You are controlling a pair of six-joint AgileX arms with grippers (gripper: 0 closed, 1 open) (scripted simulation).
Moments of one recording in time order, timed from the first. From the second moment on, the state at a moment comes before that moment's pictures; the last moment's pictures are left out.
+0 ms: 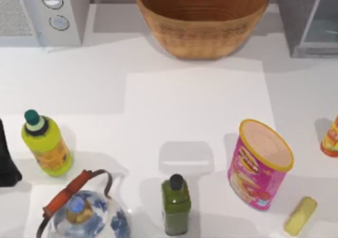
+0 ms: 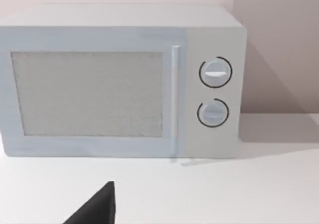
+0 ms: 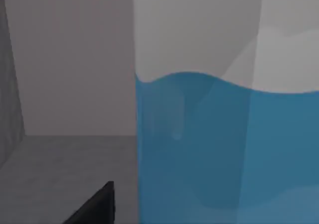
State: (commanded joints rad) left arm 0.00 0.00 0.00 0.00 0.00 0.00; right arm -0.24 2.26 1.18 1.08 -0.21 0.01
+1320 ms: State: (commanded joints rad) left arm 0.00 0.00 0.00 0.00 0.00 0.00; right arm -0.22 2.33 1.34 1.00 -0.19 0.01
